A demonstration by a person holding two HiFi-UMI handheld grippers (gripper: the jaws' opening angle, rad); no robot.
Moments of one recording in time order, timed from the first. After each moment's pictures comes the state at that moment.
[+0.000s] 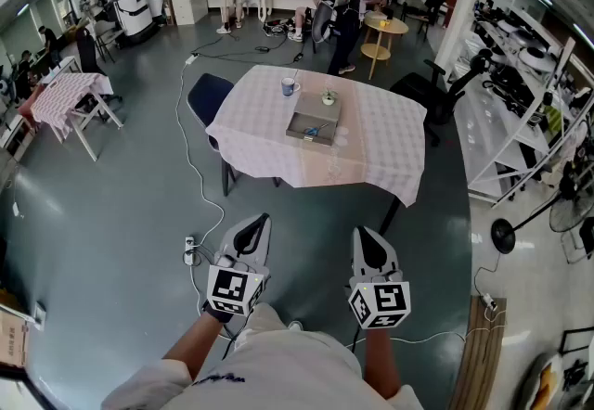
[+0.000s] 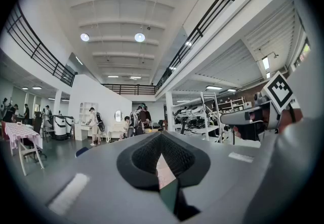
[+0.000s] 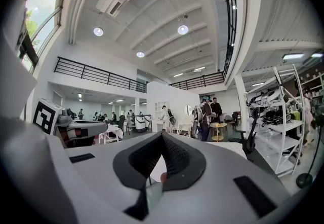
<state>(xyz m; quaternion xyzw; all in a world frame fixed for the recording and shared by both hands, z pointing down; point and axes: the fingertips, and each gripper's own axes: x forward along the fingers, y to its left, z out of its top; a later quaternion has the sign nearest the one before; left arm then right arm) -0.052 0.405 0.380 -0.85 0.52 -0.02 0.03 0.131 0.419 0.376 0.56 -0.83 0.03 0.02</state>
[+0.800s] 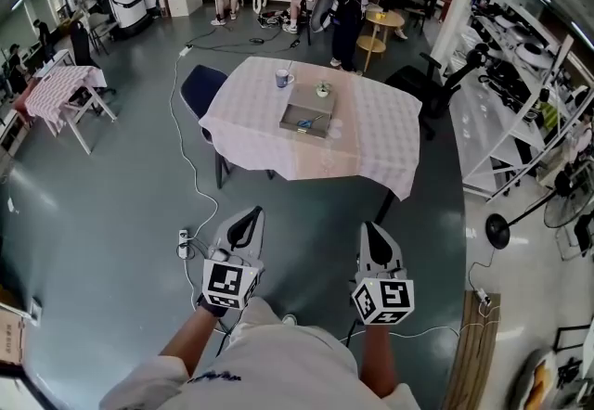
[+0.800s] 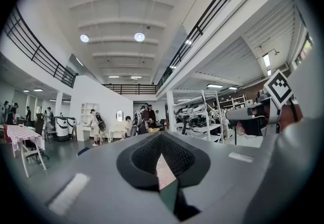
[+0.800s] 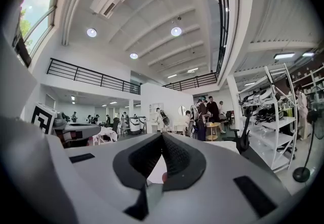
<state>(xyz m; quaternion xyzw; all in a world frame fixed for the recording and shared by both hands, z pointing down) -0.047 0.391 0.381 -0.85 0.53 -0.03 0.04 0.164 0.408 0.377 0.58 -0.81 0.04 -0.01</state>
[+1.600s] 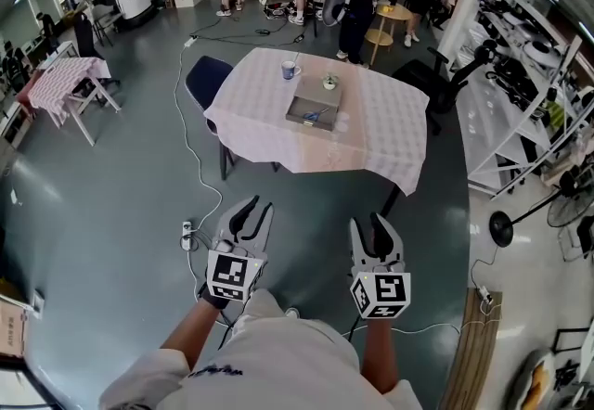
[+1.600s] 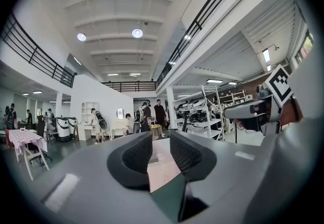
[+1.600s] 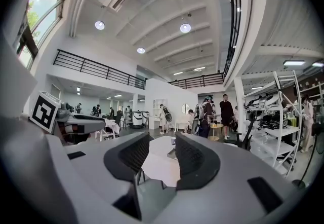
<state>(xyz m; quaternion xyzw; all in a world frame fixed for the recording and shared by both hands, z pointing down) -0.054 0.380 0.392 -0.84 0.53 -0.05 0.04 0.143 0.397 0.387 0.57 -0.82 0.01 0.04</state>
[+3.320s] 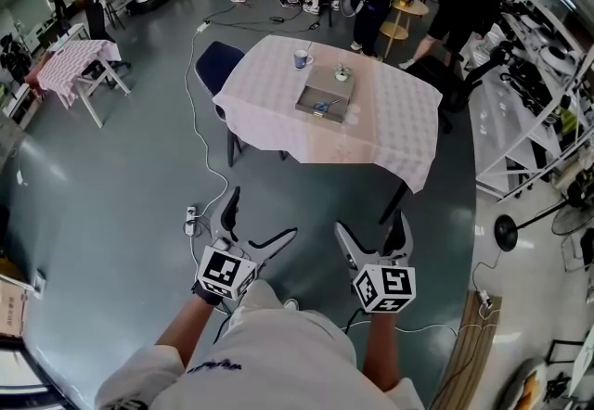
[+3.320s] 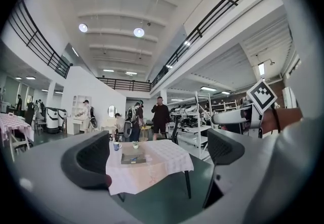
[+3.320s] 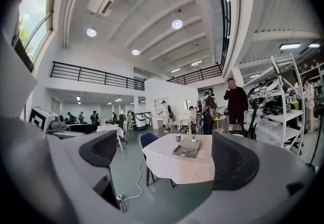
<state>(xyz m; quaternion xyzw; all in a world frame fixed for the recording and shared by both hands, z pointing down) -0.046 0.395 0.406 -0.87 0.49 -0.02 0.02 0.147 0.382 0.400 0.55 -0.83 0.07 0.01</state>
